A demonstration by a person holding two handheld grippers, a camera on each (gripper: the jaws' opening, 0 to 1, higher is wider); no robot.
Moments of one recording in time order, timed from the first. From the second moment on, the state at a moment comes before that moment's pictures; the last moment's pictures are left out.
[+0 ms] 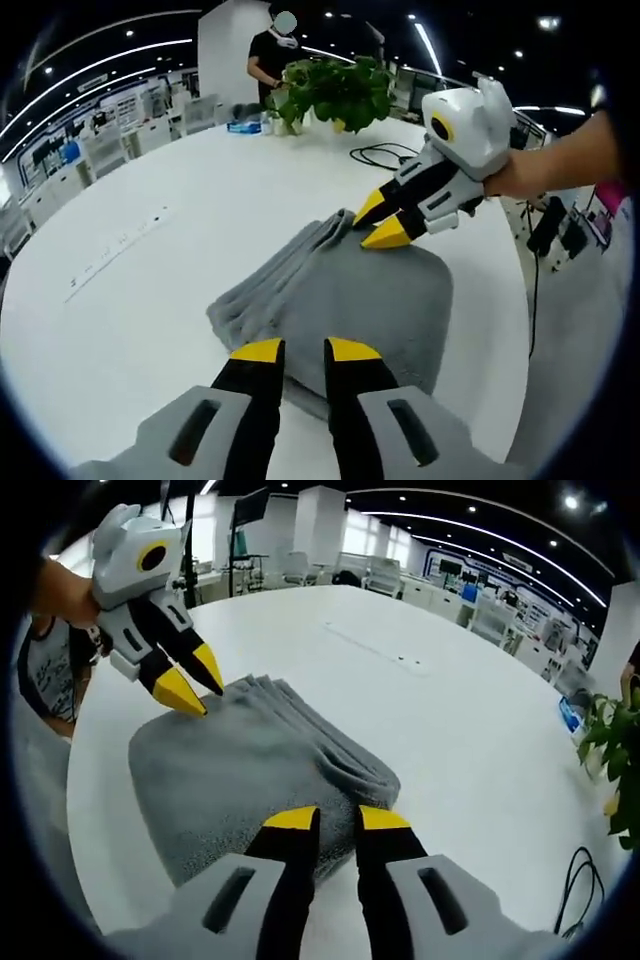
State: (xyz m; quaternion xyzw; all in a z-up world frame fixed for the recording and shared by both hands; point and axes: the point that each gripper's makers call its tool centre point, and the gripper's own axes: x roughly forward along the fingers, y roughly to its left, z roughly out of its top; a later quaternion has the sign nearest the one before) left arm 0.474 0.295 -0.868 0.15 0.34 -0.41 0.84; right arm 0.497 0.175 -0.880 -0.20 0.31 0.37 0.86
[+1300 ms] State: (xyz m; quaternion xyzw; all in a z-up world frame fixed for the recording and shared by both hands) left arm 0.460 0.284 -0.855 0.17 0.30 -0.44 0.83; right arm 0.491 0.170 -0.866 -0.15 0.31 0.36 0.87
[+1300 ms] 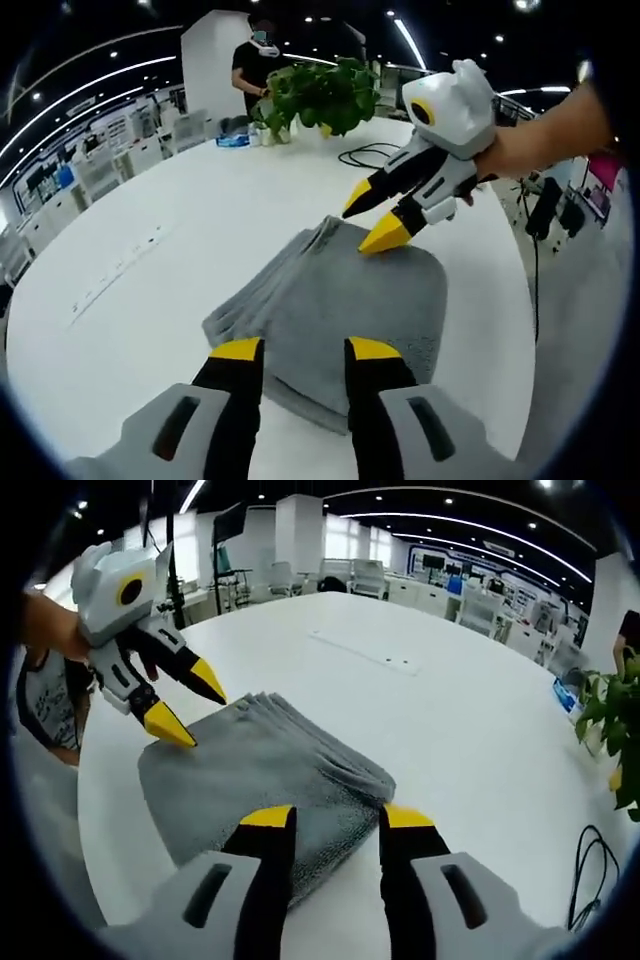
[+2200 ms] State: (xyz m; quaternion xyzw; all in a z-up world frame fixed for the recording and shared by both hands) left arm 0.431 0.292 -0.880 0.24 0.34 -0.43 0.80; right arm 0.447 0.172 -0.886 -0.13 0.33 0.39 0.85
